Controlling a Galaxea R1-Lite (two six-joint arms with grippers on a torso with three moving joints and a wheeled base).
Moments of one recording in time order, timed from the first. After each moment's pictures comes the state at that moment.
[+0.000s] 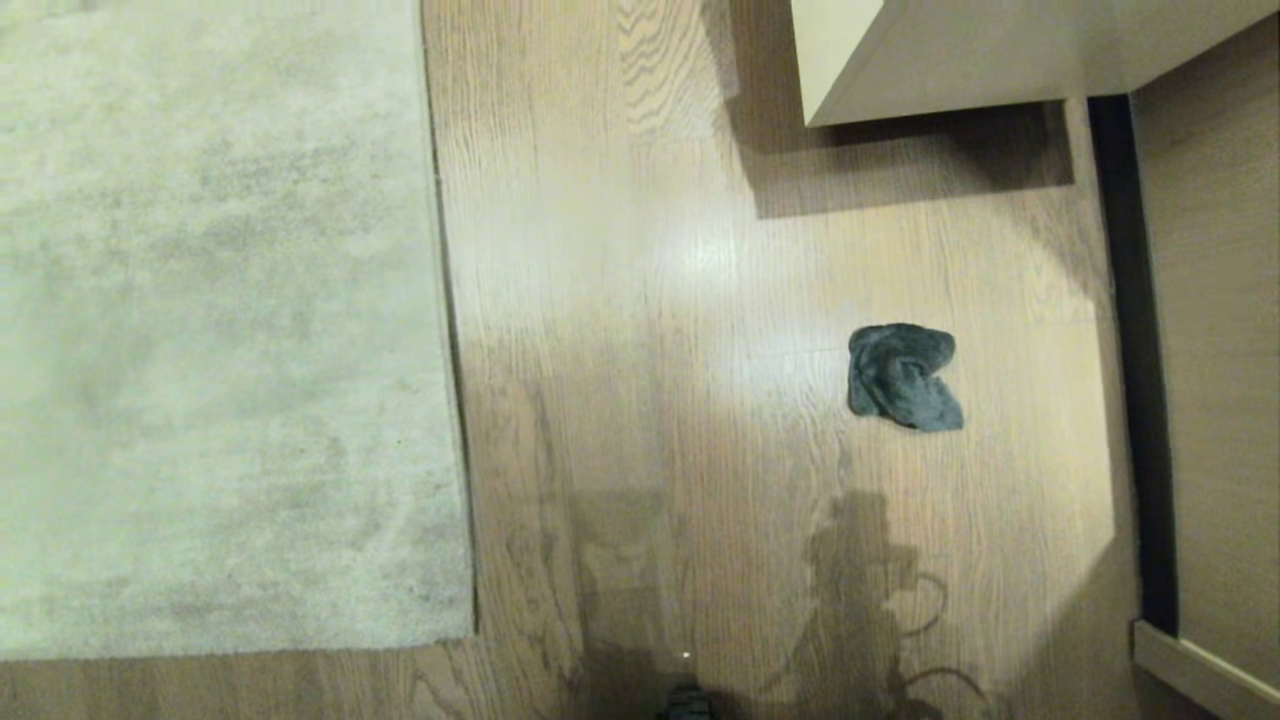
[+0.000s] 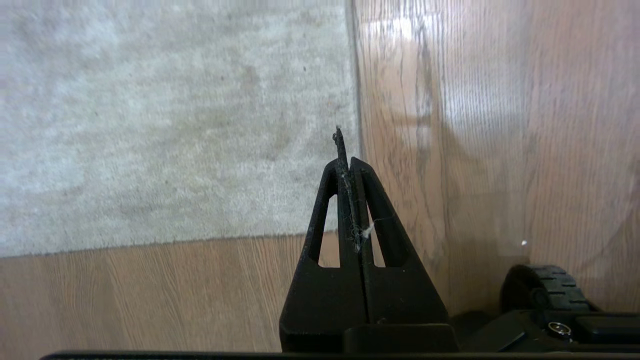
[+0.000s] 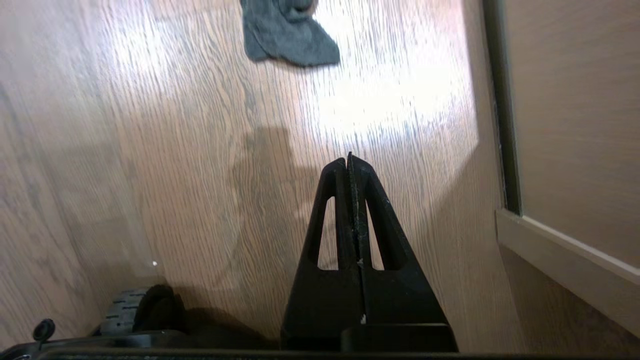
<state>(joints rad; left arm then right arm) 0.00 0.00 0.00 0.00 0.01 0.00 0.00 0.00 0.00 -0.02 -0.06 0.09</state>
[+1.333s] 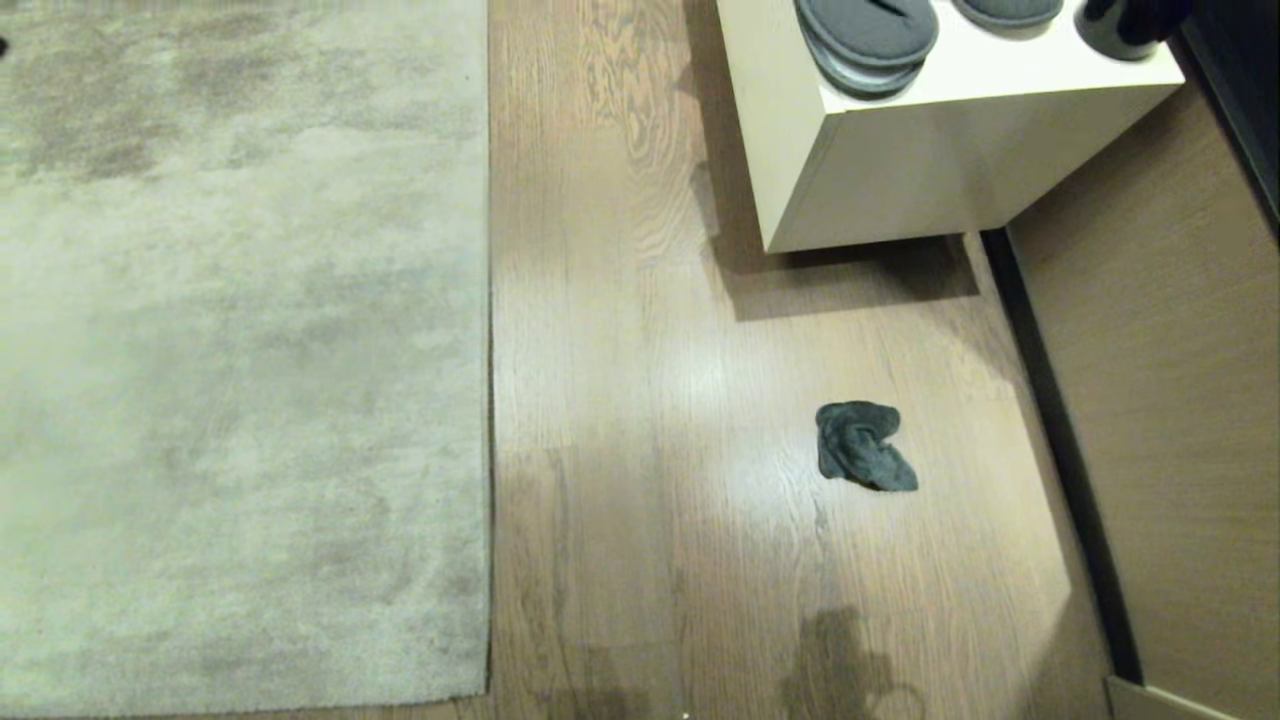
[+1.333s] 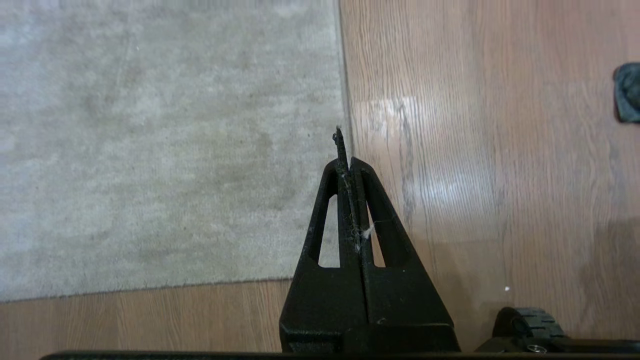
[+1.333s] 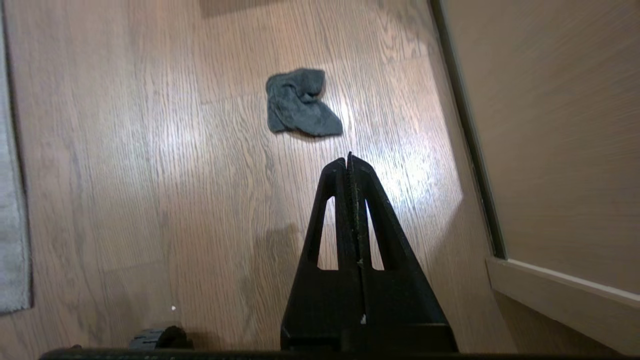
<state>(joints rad) 0.00 0.00 0.00 0.00 0.01 -0.01 0.00 0.00 0.00 -0.02 -0.06 0.09</state>
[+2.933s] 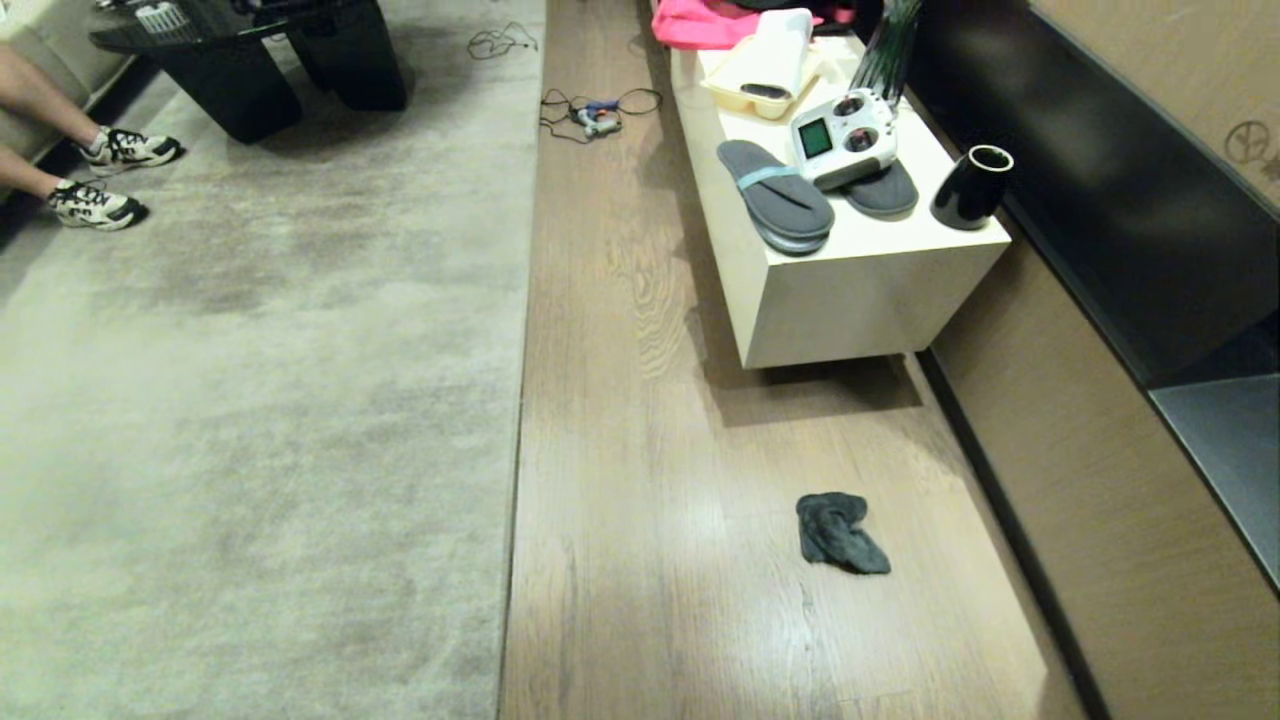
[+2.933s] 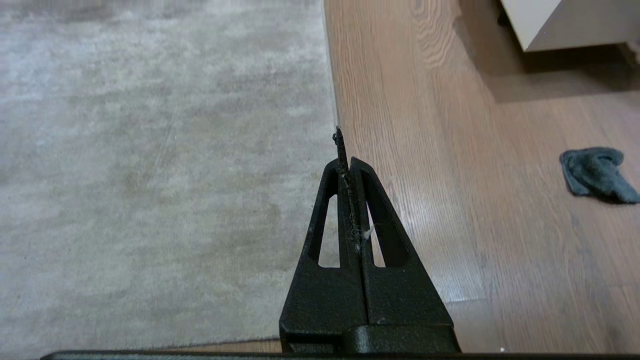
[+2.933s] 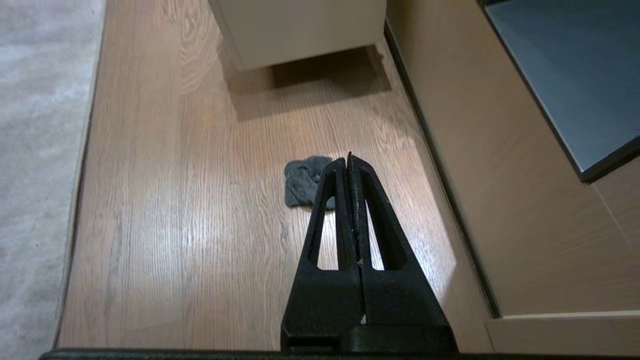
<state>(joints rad) 0.00 0.00 0.00 0.00 0.01 0.00 0.00 0.00 0.00 -0.02 -0.06 0.09</state>
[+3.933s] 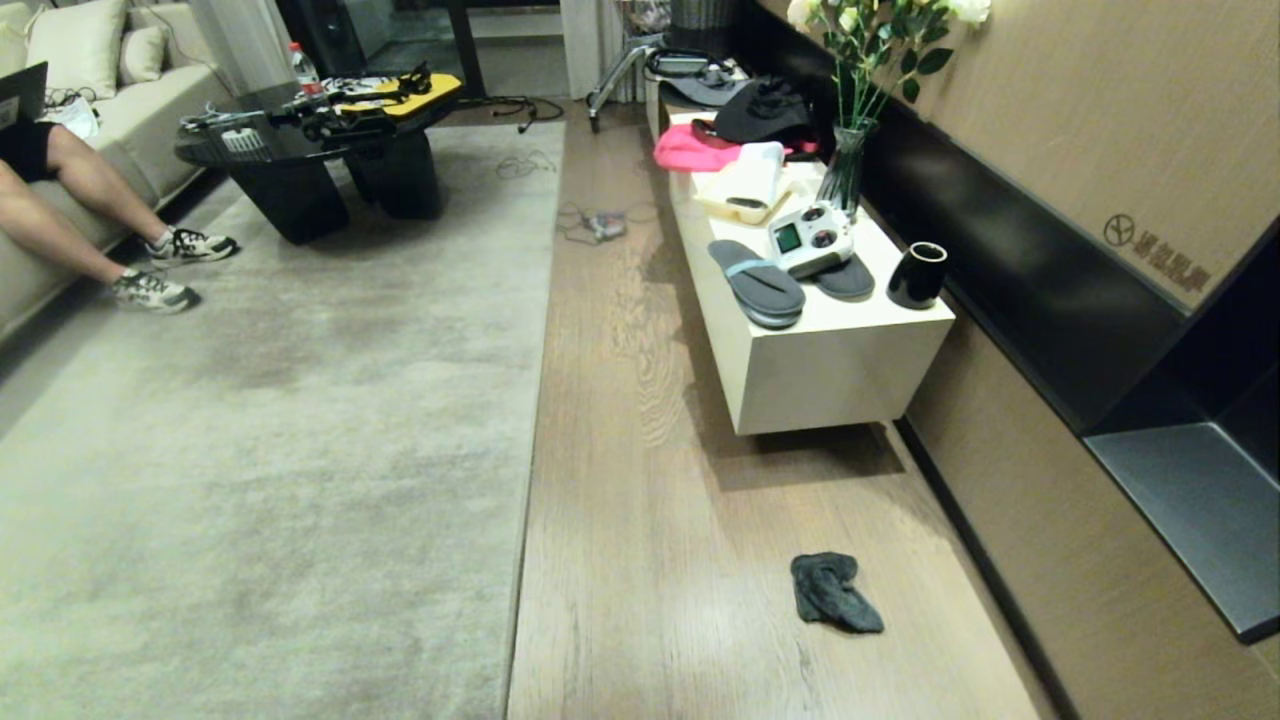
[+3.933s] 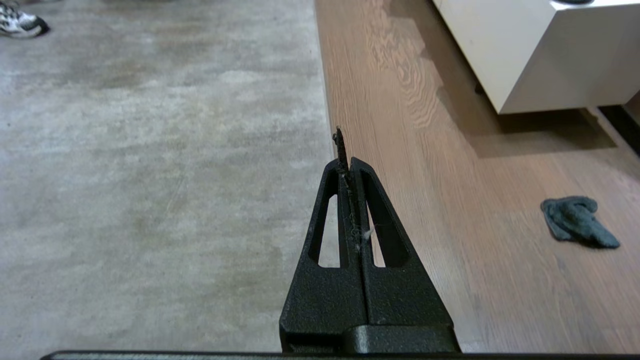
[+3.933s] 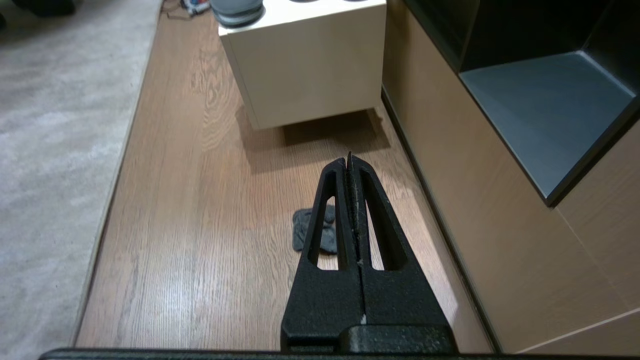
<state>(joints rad) 0.00 0.00 0.00 0.00 0.01 -0.01 0.00 0.00 0.00 -0.02 -0.06 0.09</state>
